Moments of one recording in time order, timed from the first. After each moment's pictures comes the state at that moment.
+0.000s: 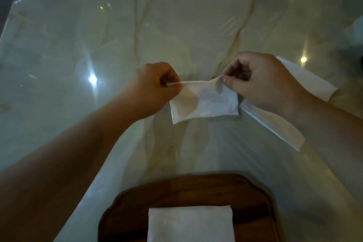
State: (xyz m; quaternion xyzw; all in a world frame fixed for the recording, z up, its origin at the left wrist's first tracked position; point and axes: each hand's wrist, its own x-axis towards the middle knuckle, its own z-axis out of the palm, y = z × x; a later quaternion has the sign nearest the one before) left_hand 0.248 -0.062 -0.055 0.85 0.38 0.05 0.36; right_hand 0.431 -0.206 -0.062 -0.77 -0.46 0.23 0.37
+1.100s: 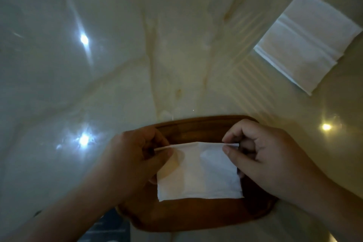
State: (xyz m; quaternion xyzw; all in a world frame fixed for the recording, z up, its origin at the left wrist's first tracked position) left_hand 0.097 -0.188 -0.044 0.73 0.45 -0.09 0.51; right_hand 0.288 -0.344 -0.053 -0.74 -0.41 0.42 0.32
